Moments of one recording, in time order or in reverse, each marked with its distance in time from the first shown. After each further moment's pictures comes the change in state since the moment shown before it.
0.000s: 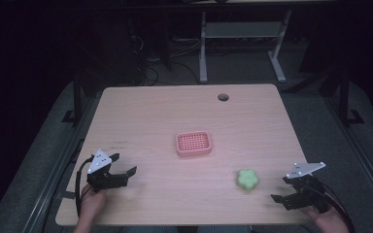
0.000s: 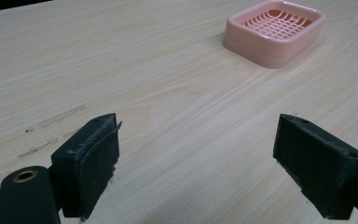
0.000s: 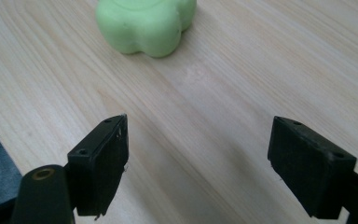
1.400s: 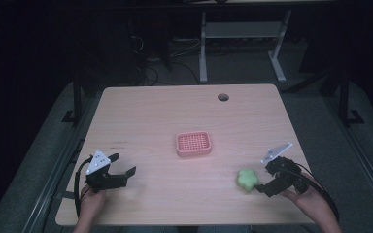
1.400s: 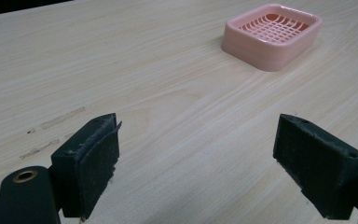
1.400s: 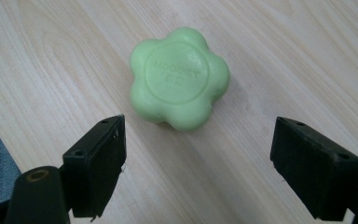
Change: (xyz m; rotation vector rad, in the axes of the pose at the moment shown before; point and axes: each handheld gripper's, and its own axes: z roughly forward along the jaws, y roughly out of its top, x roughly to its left) left arm 0.000 0.000 -0.003 -0.018 -0.003 -0.004; right arm 0.017 0.075 0.014 0.150 0.033 -0.123
